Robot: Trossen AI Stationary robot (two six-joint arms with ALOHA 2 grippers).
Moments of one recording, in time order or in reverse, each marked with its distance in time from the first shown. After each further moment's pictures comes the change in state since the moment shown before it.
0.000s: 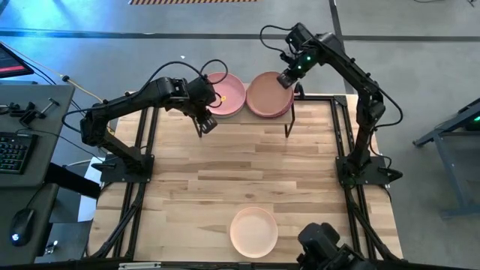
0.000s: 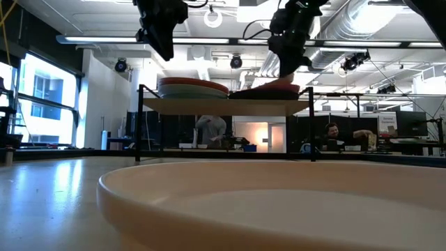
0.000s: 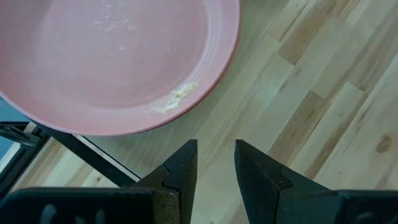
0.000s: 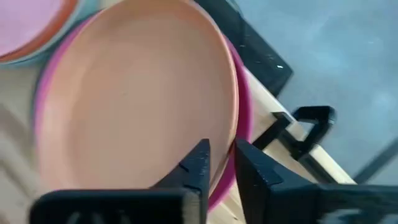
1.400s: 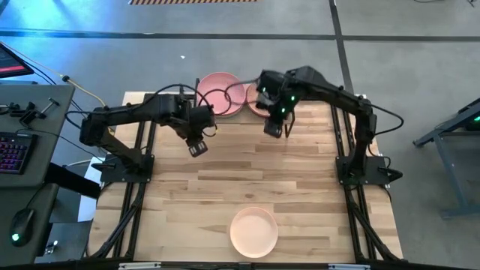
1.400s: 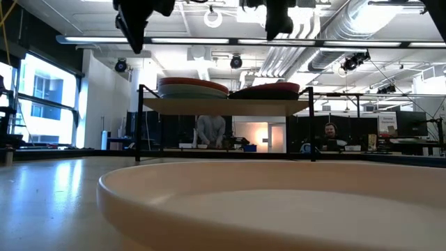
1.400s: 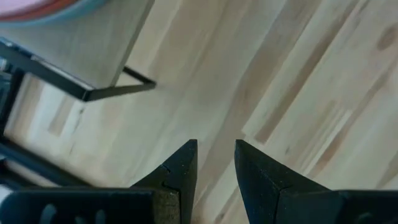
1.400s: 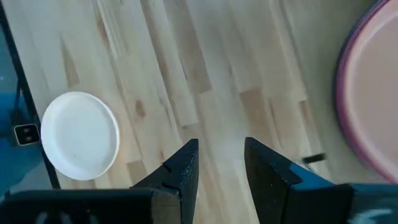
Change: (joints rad) left arm -0.239 0.000 0.000 -0.275 -0.017 -0.141; right arm 0.543 -0.019 0.100 -0.197 -0.096 0.107
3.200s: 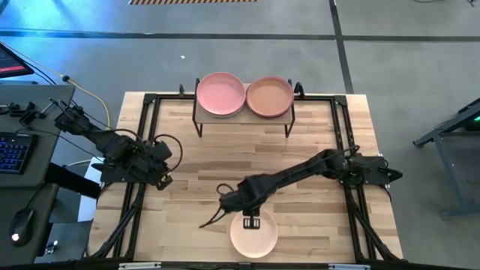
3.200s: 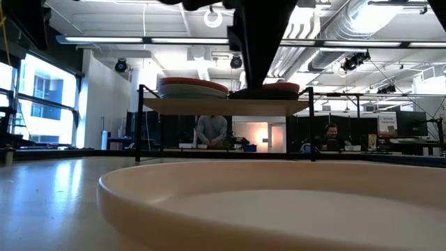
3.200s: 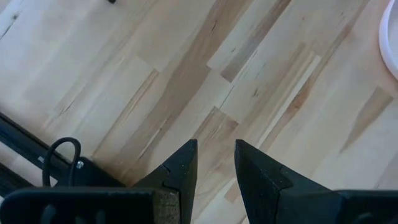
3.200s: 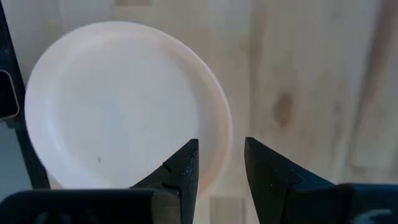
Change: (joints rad) left arm -0.668 -0.498 -0.539 0.098 -0.173 -0.786; right arm 0.647 0.436 -0.001 0.238 0.166 0.311
